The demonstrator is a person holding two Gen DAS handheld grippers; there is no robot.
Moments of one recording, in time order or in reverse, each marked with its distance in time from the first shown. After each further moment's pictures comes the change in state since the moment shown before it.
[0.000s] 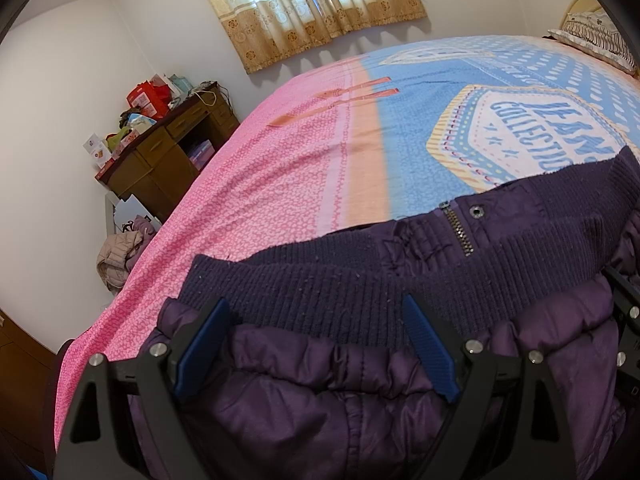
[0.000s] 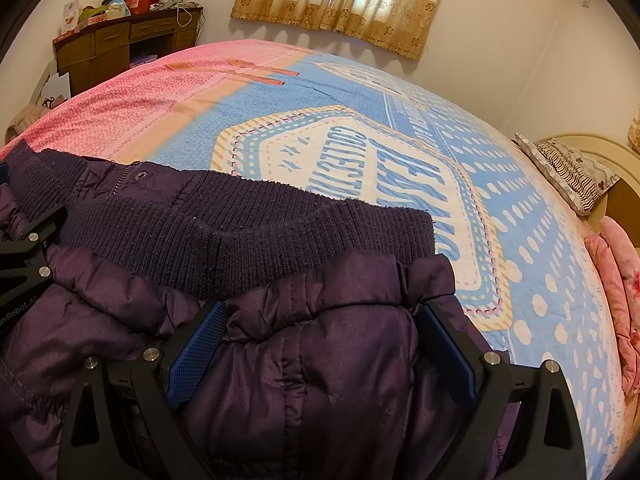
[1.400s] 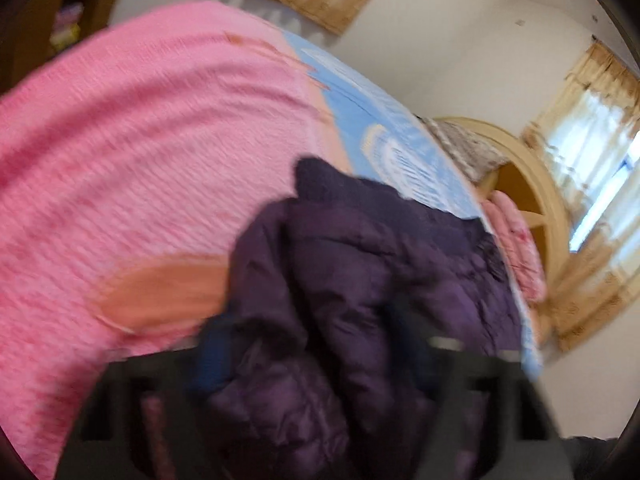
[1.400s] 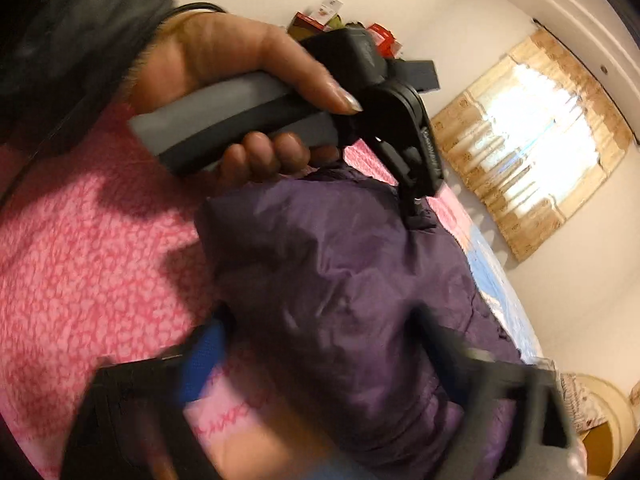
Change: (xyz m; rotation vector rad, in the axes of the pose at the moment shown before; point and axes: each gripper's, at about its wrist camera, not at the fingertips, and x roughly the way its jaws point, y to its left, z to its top) left arm 0.076 0.191 -0.084 -0.352 0.148 -1.048; right arm -0.144 0.282 -0.102 -0.716 -0.385 0.157
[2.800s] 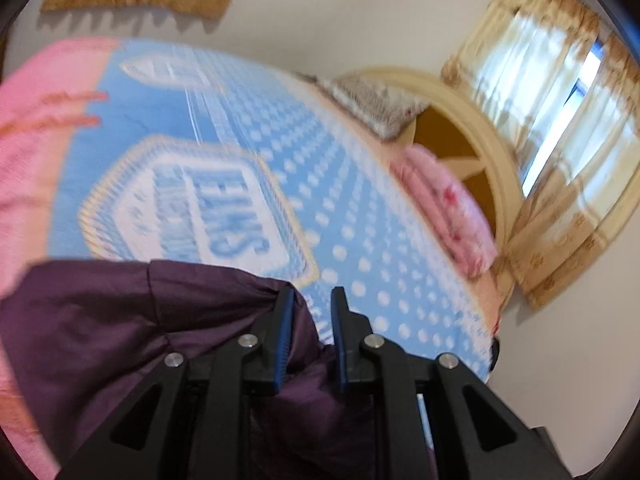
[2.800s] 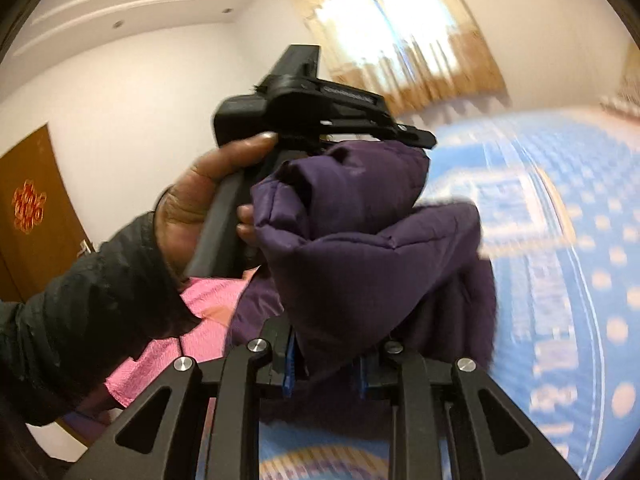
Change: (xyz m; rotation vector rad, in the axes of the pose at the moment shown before) left arm 0.142 -0.277 0.068 0.255 0.125 -0.102; right arm -0.090 -0.271 -0.255 1.053 -0.261 0.393
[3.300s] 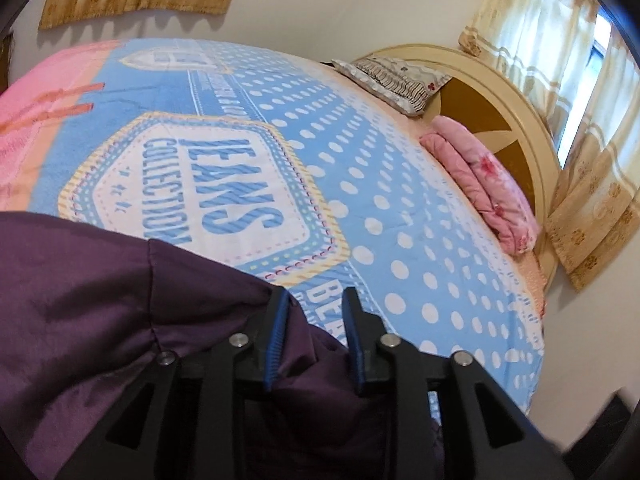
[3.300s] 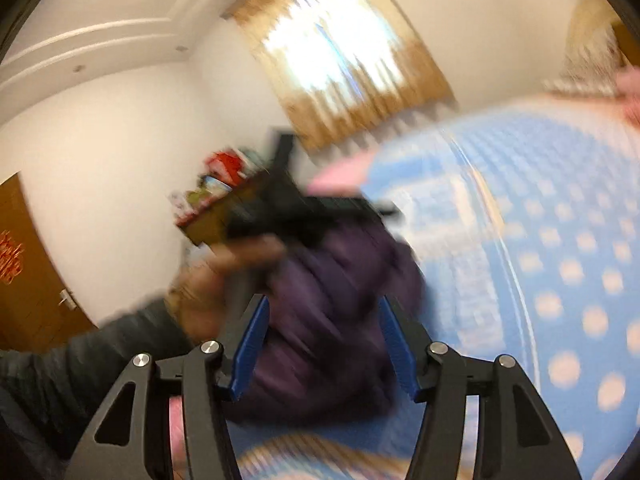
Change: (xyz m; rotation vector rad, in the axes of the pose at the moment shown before) left arm 0.048 -0.021 -0.022 0.080 -0.002 0.133; right arm -0.057 0.004 0.028 0.031 -0.186 -0.074
